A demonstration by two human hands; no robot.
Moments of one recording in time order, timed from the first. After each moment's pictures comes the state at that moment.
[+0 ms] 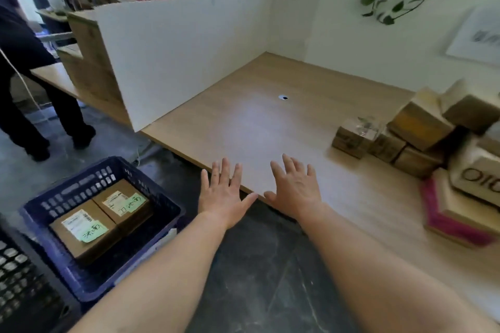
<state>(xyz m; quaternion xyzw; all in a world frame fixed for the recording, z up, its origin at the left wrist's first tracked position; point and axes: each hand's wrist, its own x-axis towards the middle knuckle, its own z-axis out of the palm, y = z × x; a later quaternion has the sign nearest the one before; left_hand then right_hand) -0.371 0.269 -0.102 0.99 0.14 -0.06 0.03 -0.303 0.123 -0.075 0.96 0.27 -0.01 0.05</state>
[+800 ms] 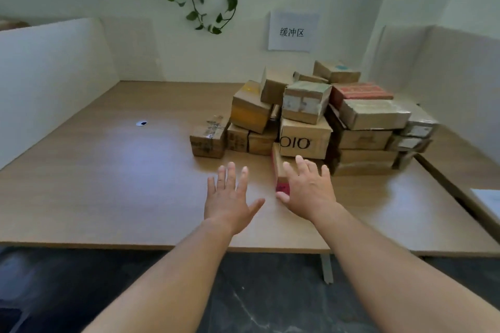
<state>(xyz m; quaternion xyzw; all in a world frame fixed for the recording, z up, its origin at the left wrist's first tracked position) -0.285 -0.053 -0.083 0.99 -0.13 -0.01 0.01 -0.304 -0.227 -0.051 1.00 -0.01 0.04 0.03</state>
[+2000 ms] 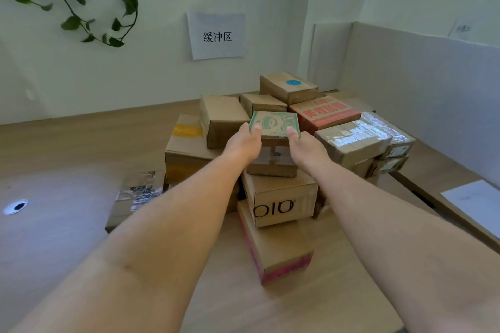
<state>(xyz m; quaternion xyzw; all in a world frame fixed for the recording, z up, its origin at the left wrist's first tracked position) 0.007 -0.213 0.028 0.86 -0.18 -0.14 0.45 -0.058 -0.333 0.018 0.87 -0.34 0.11 -0.33</state>
